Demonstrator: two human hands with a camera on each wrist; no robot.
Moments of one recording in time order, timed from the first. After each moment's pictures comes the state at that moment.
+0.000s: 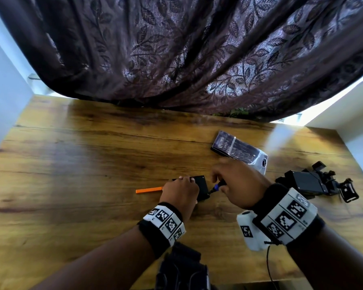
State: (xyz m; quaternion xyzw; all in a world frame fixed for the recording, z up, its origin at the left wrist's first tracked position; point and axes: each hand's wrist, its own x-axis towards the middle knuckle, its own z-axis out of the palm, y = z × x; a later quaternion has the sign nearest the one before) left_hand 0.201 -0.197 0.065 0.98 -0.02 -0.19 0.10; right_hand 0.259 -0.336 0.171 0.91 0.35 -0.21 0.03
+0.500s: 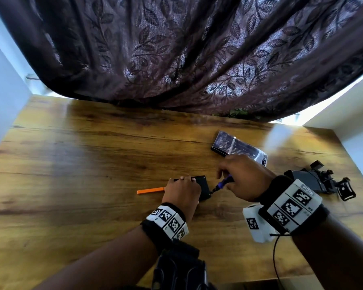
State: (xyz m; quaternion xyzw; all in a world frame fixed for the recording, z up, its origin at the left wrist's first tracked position) left_hand 0.198 -0.195 0.070 0.98 -0.04 -0.19 0.09; right_hand 0.275 -0.341 0.170 0.91 0.34 -0.22 0.02
